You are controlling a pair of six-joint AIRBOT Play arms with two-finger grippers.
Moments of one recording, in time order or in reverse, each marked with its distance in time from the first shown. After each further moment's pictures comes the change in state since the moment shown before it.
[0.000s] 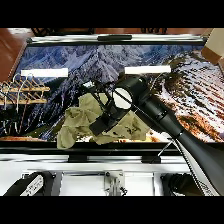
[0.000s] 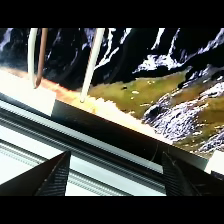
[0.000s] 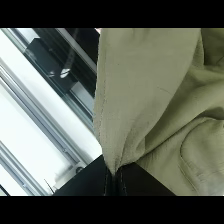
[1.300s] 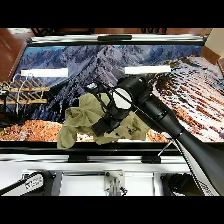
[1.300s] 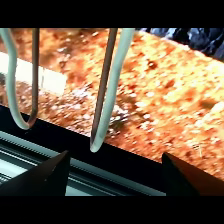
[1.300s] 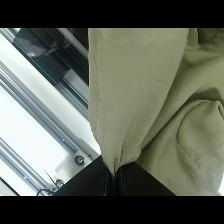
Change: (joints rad) left arm 0.119 -0.254 -0.095 0.031 0.248 0.104; right arm 0.000 0.000 0.000 -0.022 0.055 0.057
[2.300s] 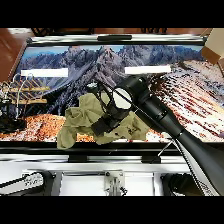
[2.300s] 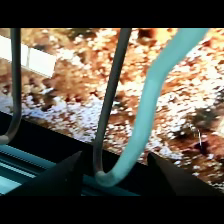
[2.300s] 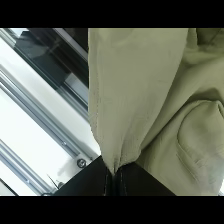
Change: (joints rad) left arm 0.092 -0.108 -0.056 -0.027 0.096 0.045; right arm 0.000 0.000 0.000 0.000 -0.016 0.017
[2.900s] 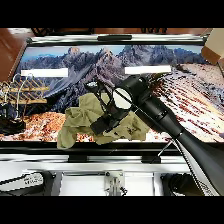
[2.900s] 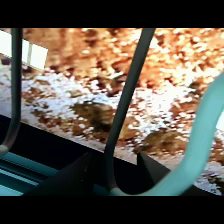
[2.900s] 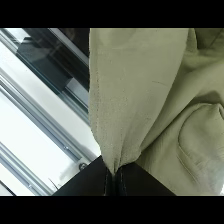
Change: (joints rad) left arm 0.063 -0.047 0.000 -0.040 0.028 0.053; right arm 0.000 0.000 0.000 0.000 -0.010 0.011
